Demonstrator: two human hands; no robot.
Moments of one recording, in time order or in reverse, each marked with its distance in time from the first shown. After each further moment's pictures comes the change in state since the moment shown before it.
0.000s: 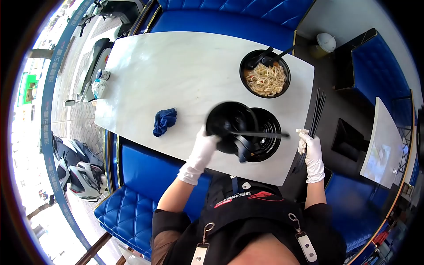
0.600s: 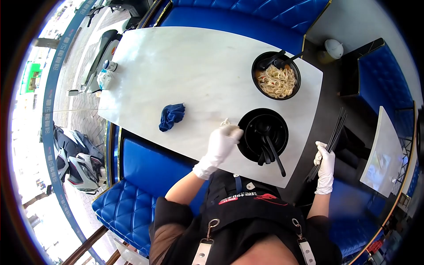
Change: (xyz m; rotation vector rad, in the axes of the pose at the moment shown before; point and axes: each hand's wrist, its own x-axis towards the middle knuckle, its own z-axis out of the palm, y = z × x) left_hand 0.016 -0.033 0.007 0.525 0.056 0.271; right_hand -0.013 0.014 -0.044 -0.056 0.200 -0.076
